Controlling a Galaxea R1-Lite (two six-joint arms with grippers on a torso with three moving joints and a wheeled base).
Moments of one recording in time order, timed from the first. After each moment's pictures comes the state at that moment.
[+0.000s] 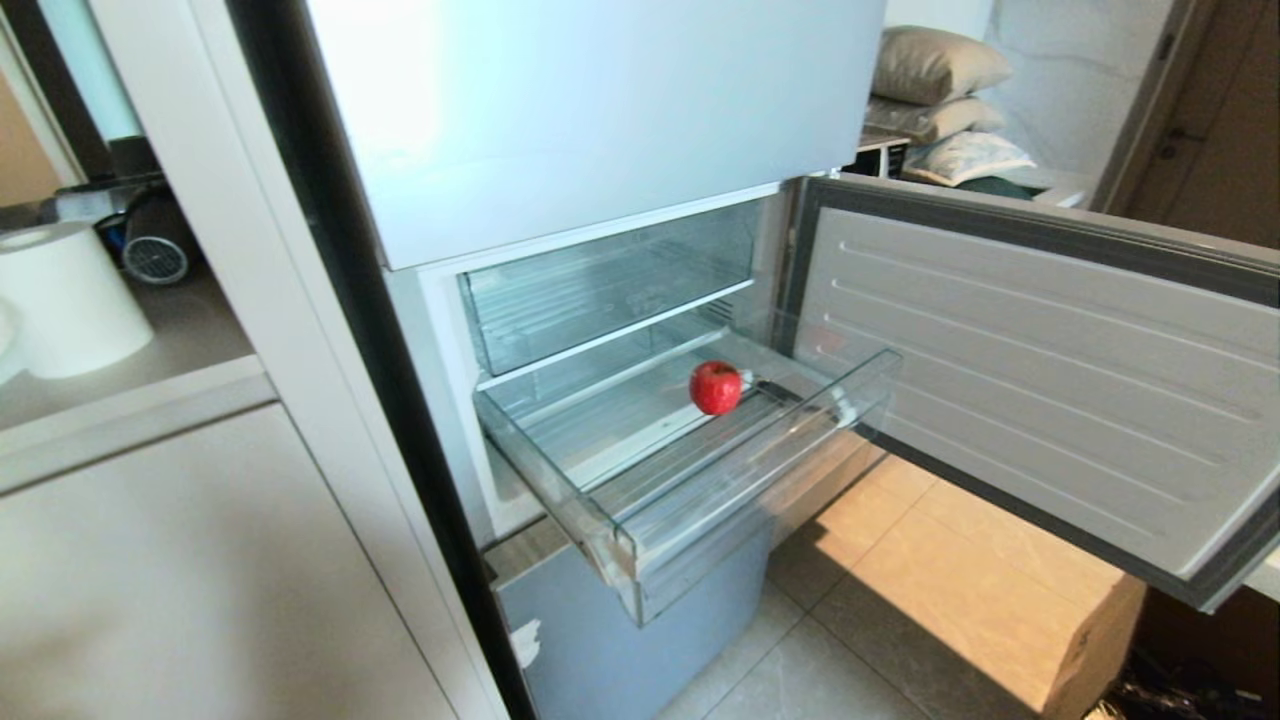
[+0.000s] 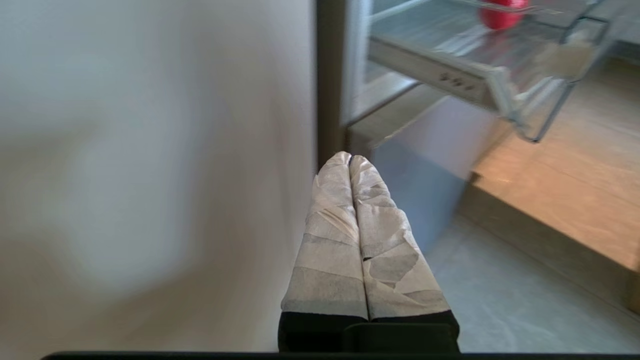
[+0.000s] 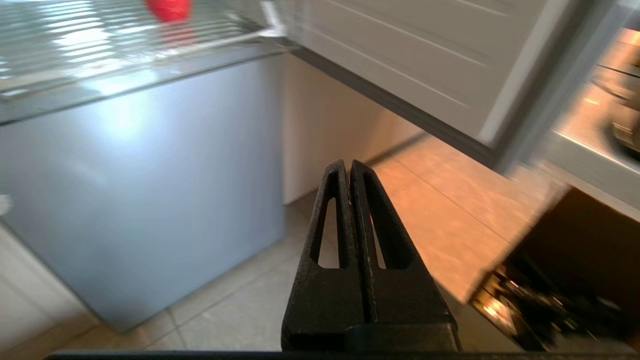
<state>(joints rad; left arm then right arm) -0.01 0.00 -0.01 0.02 0.00 0.00 0.00 0.00 0.00 0.00 0.01 -0.05</state>
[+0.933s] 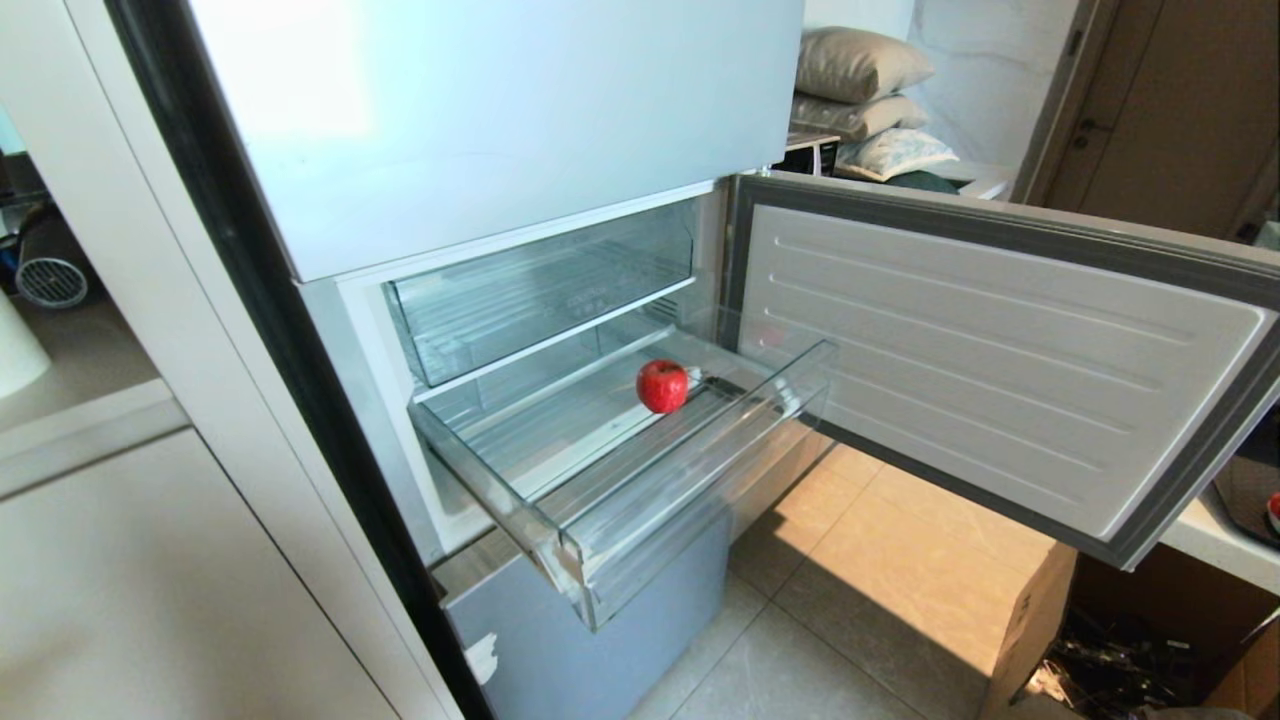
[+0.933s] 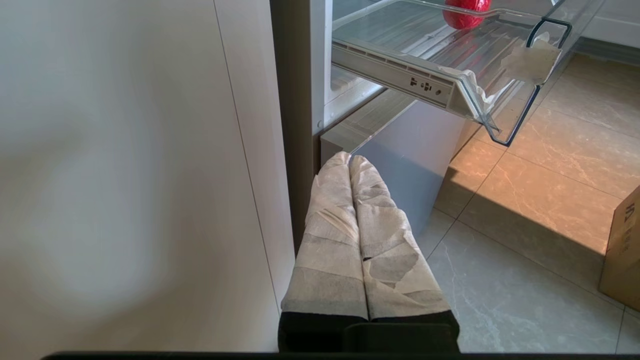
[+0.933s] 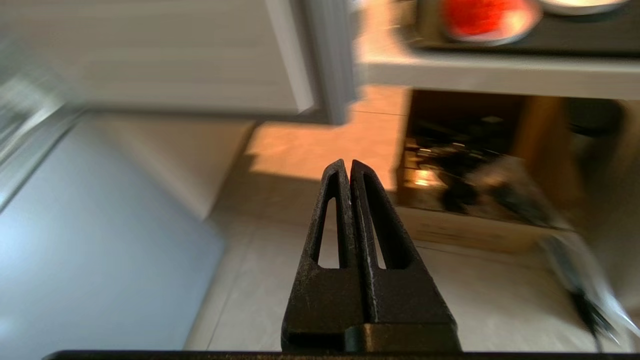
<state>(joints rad) -0.01 0.00 -0.01 0.02 0.00 0.00 -0.45 0.76 -0.17 -0.35 -0.02 0.22</state>
